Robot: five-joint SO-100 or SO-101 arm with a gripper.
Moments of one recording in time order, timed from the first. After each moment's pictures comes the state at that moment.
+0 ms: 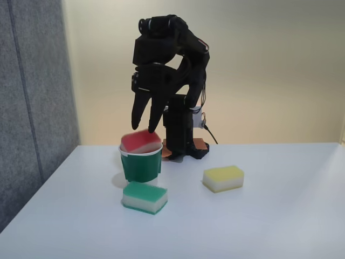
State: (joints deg) arm 30.7 141.3 128.4 77.3 -68.6
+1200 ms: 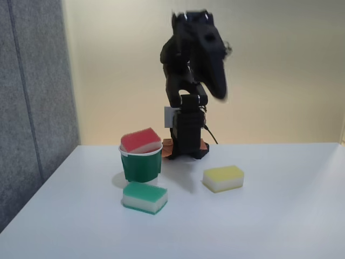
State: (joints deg) arm -7.5 153.9 134.7 53.7 7.5
